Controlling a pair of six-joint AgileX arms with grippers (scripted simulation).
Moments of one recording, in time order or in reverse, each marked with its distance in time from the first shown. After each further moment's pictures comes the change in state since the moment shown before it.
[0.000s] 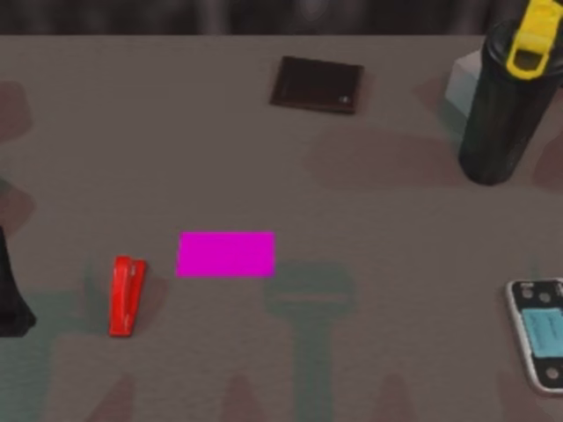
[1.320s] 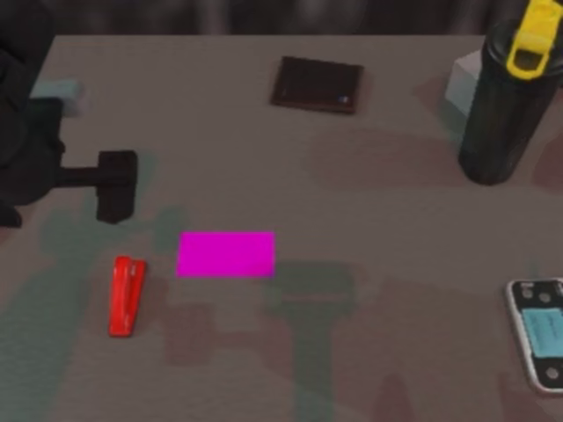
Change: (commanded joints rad) left arm -0.243 1.514 1.180 -1.001 0.001 -0.224; right arm 0.000 0.000 0.000 0.000 0.000 0.000
